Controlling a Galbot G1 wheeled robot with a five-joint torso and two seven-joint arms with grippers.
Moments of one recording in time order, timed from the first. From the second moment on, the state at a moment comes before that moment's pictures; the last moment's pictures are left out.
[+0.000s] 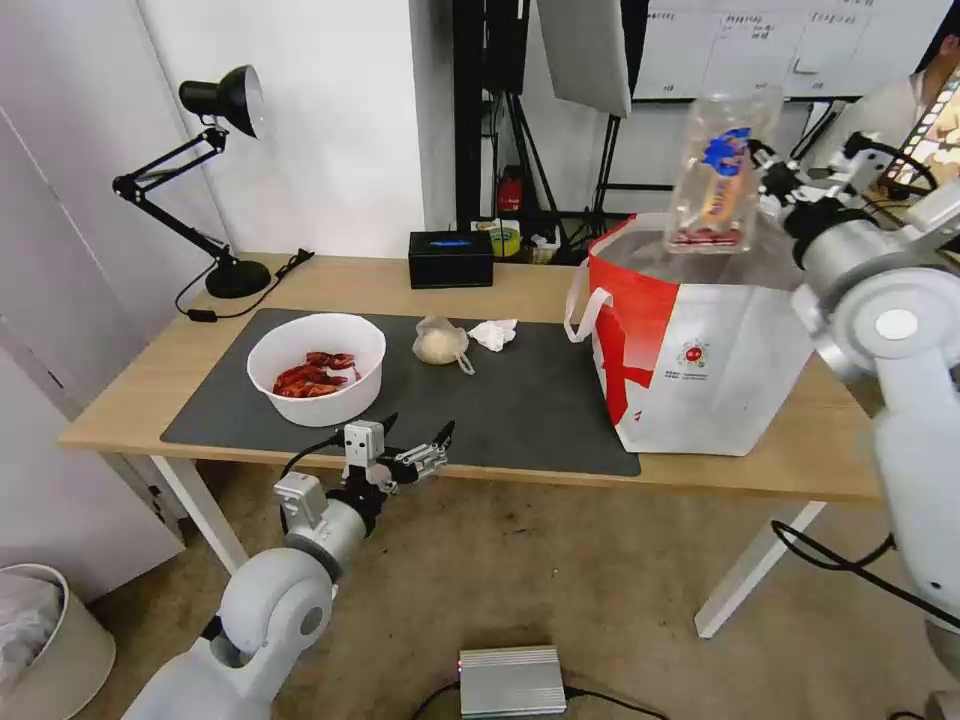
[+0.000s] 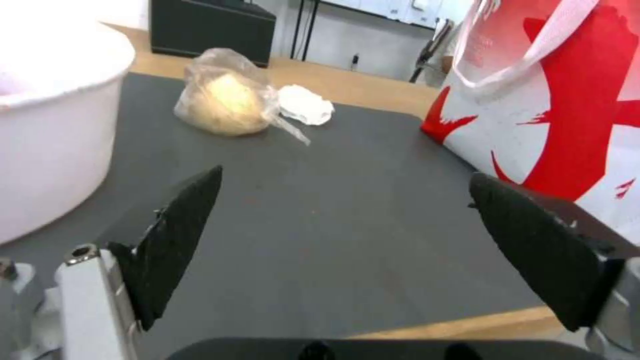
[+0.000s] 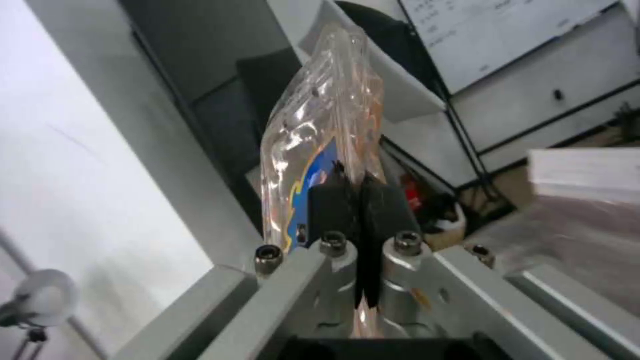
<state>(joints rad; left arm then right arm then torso) 1.25 -1.07 -0.26 -2.11 -0.68 0.26 -0.11 -0.61 0.93 0.52 1.86 1.29 -0.35 0.41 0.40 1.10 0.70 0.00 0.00</state>
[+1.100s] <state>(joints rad) 1.25 -1.07 -0.26 -2.12 -0.69 0.26 -0.11 -0.68 0.94 0.53 1.85 1.30 -0.35 0.42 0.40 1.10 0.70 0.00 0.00</state>
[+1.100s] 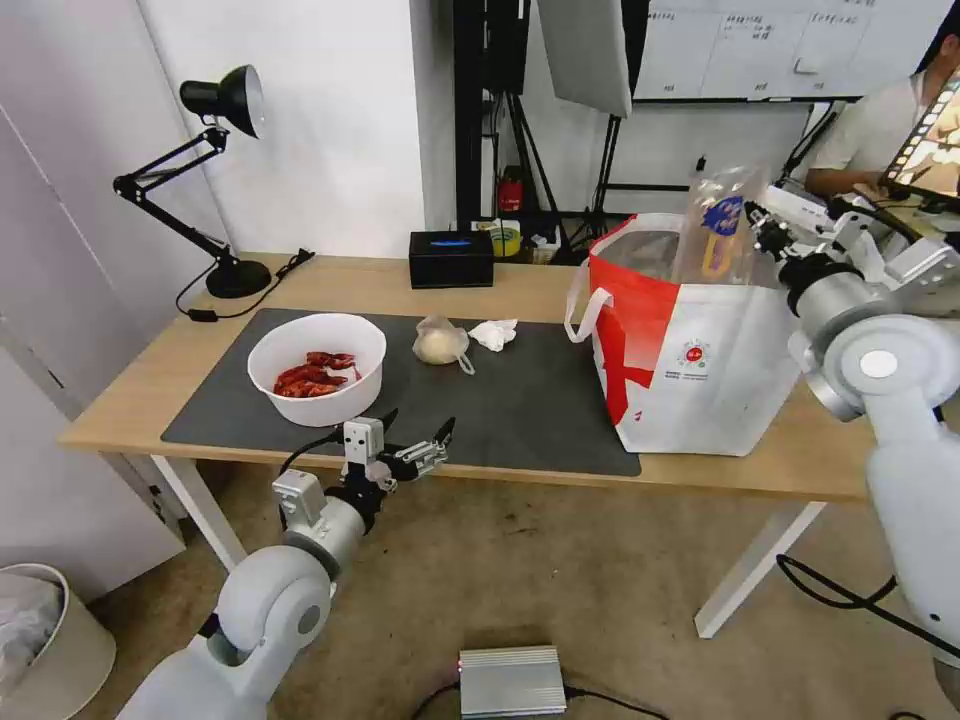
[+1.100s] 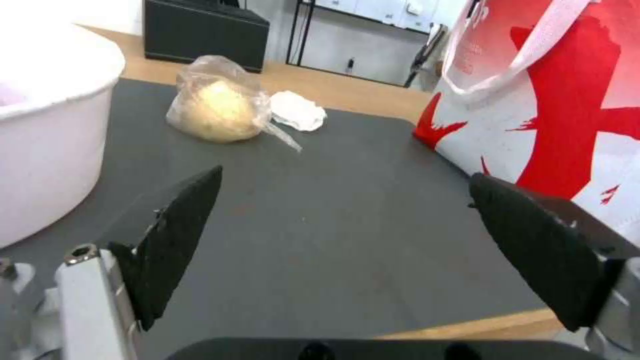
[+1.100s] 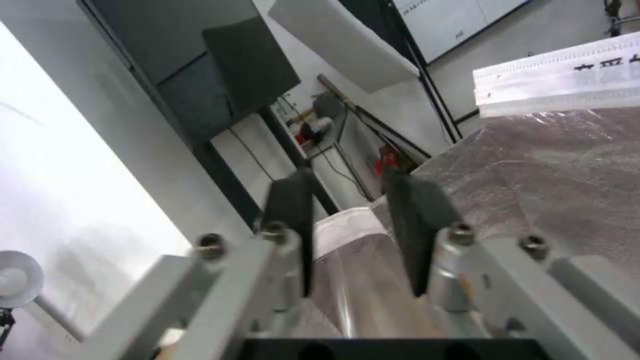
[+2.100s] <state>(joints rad) 1.26 -1.07 -0.27 -2.13 -0.69 0.26 -0.12 -0.69 0.88 0.54 1.93 1.37 -0.36 0.35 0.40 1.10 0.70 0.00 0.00</state>
